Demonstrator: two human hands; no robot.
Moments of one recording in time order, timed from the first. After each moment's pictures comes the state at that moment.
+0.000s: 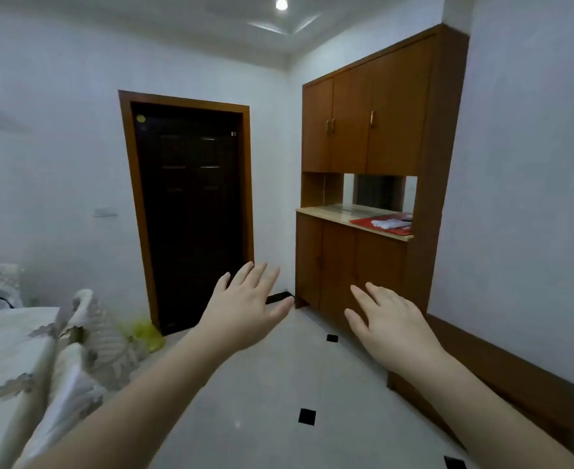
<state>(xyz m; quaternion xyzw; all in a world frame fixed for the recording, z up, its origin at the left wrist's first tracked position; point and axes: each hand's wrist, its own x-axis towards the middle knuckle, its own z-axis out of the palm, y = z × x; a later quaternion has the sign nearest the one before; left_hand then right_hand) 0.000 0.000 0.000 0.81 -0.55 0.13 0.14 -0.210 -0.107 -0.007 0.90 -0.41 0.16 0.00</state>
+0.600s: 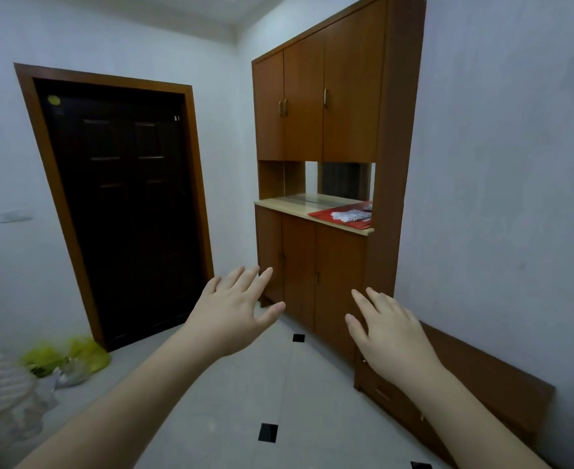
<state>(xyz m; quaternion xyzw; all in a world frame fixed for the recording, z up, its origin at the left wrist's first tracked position) -0.032 -0.251 -0.011 0.79 -0.59 0.14 0.07 -0.258 -0.348 -0.038 0.87 -0.47 0.17 -0.02</state>
